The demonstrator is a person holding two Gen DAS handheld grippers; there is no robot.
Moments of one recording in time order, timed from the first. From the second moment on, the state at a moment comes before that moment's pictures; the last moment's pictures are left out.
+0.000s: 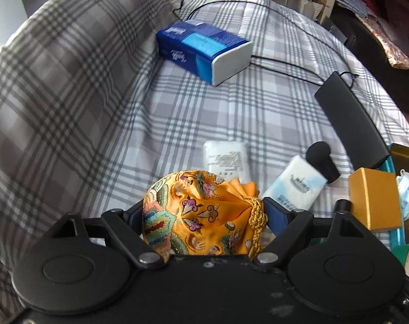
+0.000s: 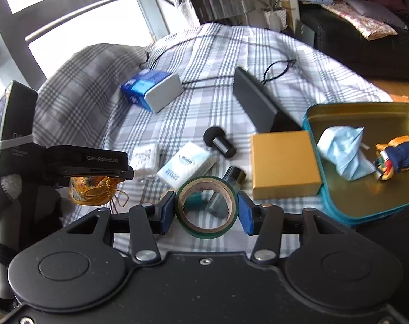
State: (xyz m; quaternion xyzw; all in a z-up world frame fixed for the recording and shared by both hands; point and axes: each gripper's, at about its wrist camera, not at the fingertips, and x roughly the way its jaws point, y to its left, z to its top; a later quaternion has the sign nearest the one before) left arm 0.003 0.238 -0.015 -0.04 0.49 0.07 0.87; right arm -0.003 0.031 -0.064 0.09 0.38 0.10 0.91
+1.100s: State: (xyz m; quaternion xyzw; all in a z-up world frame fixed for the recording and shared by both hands) left arm 0.072 -0.069 0.023 0.03 0.46 -0.19 0.87; right arm -0.001 -0.215 -0.036 0.25 0.31 -0.24 0.89
